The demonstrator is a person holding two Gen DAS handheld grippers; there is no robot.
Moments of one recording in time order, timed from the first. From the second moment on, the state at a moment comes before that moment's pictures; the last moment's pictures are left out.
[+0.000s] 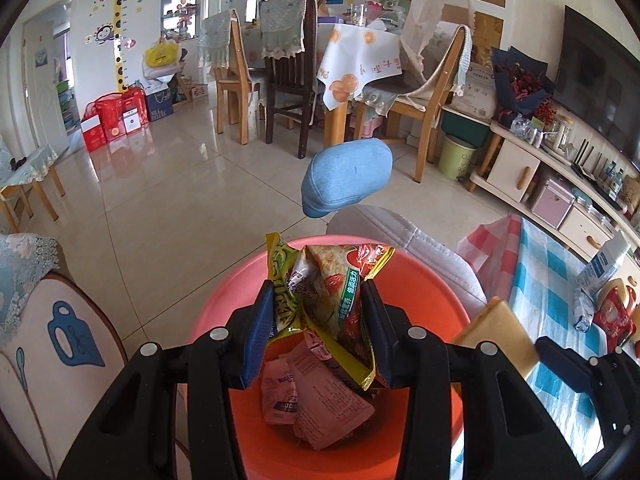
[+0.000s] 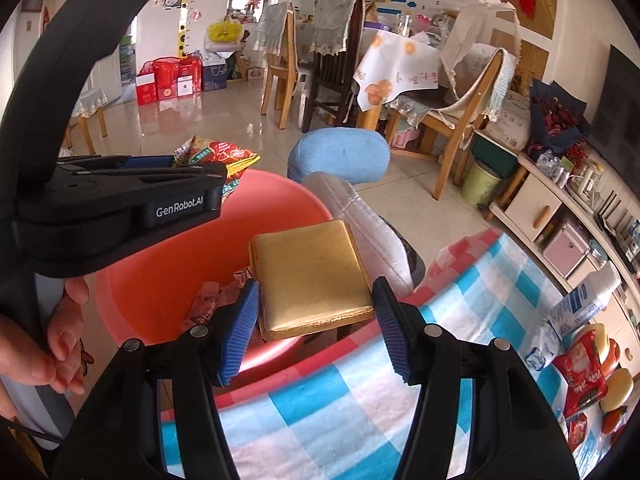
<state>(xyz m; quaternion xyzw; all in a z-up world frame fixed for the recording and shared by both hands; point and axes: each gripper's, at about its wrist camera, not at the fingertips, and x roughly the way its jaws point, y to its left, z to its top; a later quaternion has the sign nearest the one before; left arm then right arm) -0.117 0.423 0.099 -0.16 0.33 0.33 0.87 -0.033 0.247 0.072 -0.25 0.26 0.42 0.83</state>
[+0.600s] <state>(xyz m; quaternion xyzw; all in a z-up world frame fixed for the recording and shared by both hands) -0.114 0.422 0.100 -0.15 0.33 0.35 0.86 -0.032 0.253 0.063 -0.26 0.27 0.41 0.83</state>
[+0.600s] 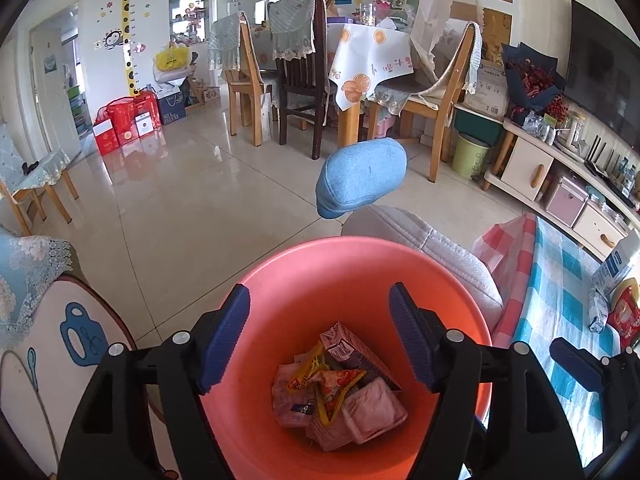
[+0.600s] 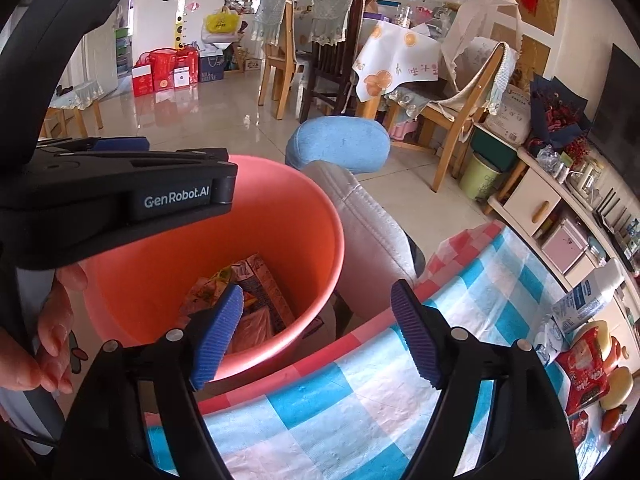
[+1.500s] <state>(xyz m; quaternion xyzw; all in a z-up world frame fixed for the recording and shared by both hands) -0.081 0.358 0.105 -0.06 0.34 0.33 0.88 -0.014 0.140 0.067 -0.23 0.27 0.32 0.88</state>
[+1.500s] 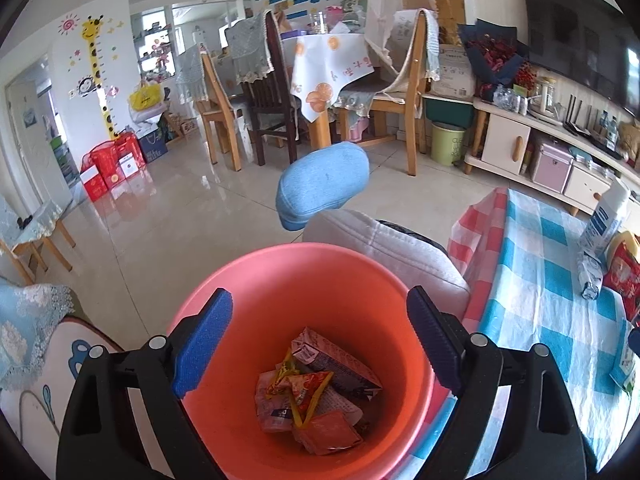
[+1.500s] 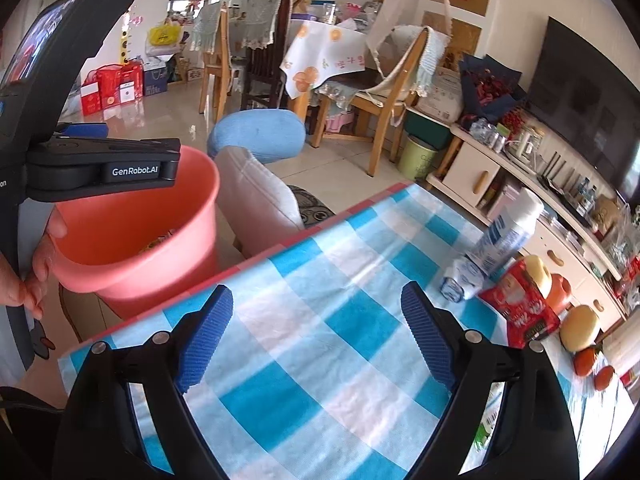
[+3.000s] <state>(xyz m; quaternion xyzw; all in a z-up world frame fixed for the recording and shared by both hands) -0.002 0.163 0.083 -0.06 0.34 0.03 0.94 0.044 -0.126 0.045 -0.09 0.33 0.17 0.92</state>
